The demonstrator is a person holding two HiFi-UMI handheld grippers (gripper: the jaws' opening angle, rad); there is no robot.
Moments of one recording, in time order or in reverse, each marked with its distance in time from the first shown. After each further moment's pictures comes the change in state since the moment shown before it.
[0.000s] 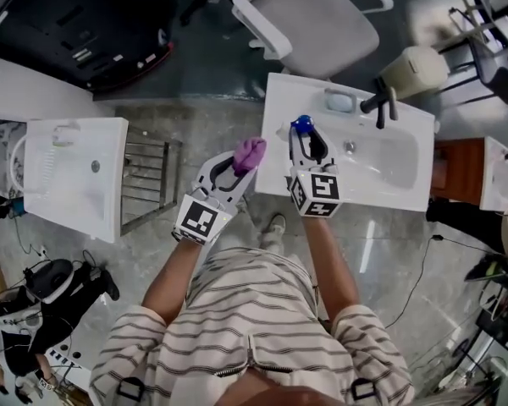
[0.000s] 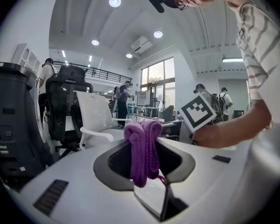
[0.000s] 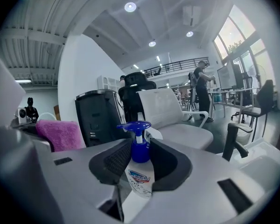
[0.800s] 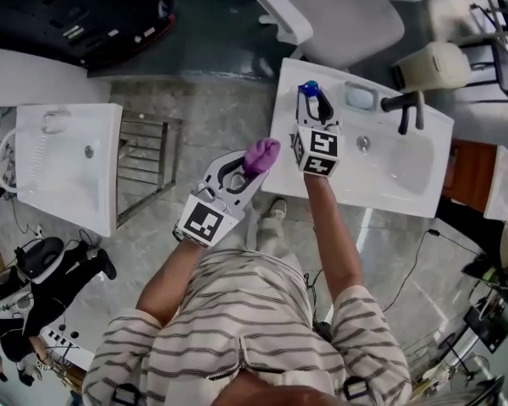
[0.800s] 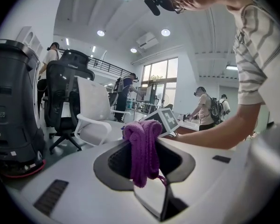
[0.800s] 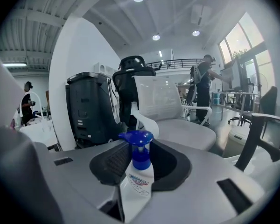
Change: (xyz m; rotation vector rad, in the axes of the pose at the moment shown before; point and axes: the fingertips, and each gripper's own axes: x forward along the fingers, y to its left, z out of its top) left arm 0.017 0.012 -0.032 -0.089 0.036 -0.041; right arm 0.117 -0.034 -0.049 -0.088 0.077 -0.074
